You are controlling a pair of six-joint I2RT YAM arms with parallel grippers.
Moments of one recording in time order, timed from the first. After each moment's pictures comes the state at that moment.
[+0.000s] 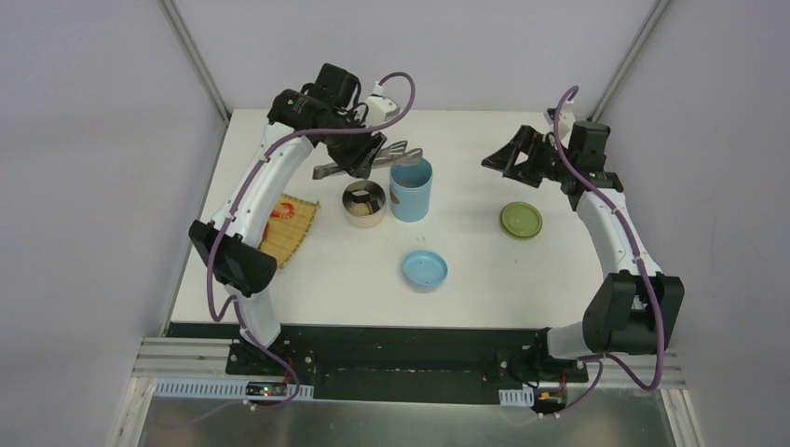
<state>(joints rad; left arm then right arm) -0.47 1.82 2.13 -1.28 0.23 0.33 -0.02 1.41 1.18 -0.33 -0.74 0.45</state>
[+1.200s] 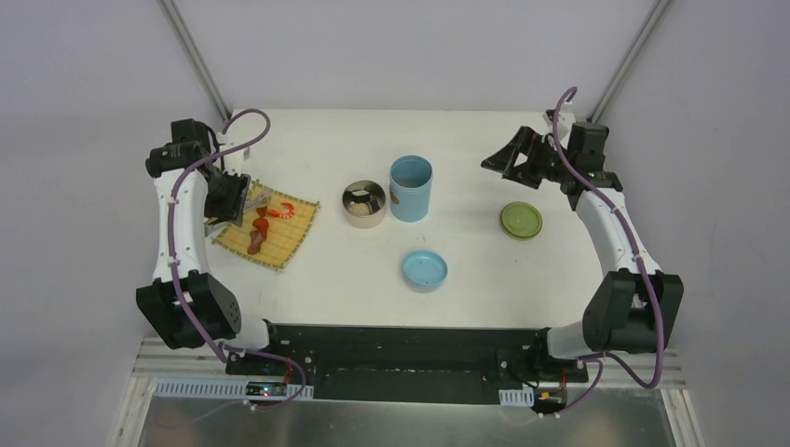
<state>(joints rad) 0.27 1.39 1.48 -1.28 0.07 0.42 -0.02 1.42 1.18 -0.34 -0.74 0.44</state>
